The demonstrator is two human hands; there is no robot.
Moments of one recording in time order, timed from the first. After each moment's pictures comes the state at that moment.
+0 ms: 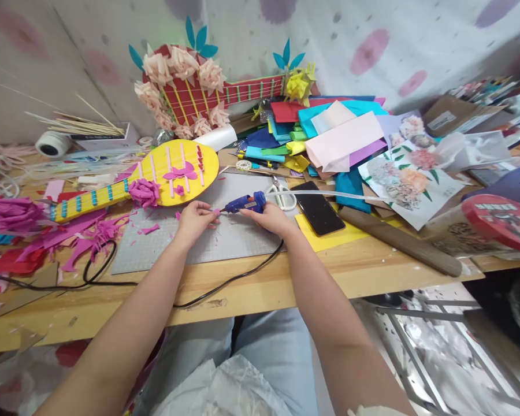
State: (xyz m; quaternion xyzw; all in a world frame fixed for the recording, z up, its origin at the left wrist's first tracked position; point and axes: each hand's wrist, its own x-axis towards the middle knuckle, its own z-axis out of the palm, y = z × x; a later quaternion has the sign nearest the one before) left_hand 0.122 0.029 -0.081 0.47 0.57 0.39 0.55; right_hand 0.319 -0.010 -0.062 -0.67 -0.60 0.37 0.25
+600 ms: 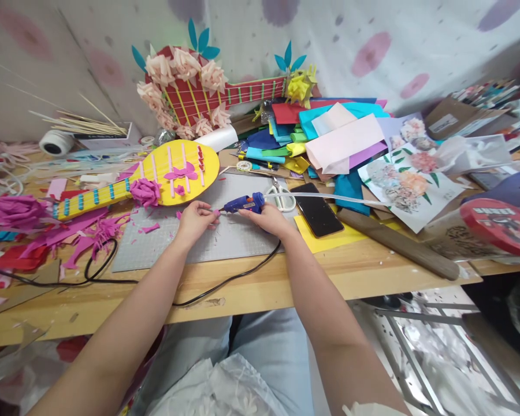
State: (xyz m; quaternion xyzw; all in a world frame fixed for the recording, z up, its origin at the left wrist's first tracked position) left_hand 0.123 0.026 -0.080 0.48 0.58 0.40 0.53; right_hand 0.318 -0.008 -0.064 -0.65 -0.60 0.37 0.27
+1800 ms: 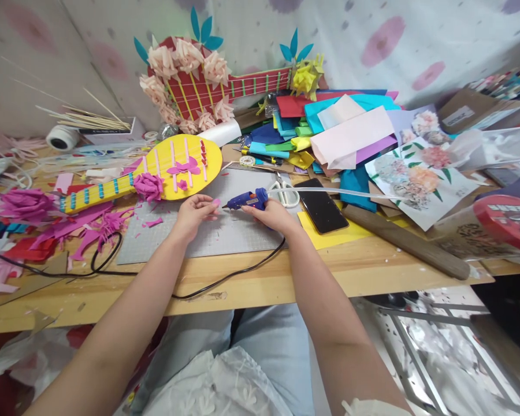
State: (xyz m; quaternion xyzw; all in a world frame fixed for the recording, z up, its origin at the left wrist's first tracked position) left_hand 0.113 0.024 -0.071 0.42 0.48 0.45 0.62; right_hand 0.321 -0.012 -0.062 -0.66 -0.61 0.36 0.24
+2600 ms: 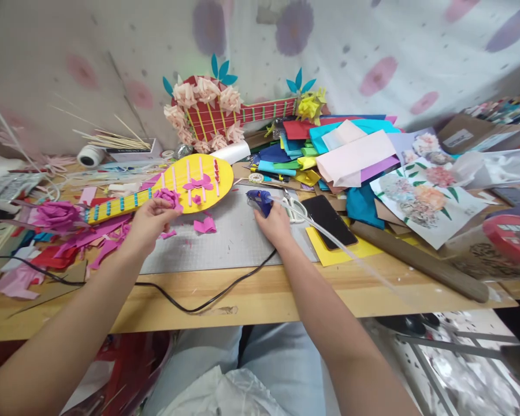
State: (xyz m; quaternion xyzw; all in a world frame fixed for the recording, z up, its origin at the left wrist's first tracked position) left_hand 0.037 0.016 -0.007 0.45 0.59 0.50 0.45; right_hand 0.298 0.018 -0.098 -0.75 -0.56 0.09 0.35
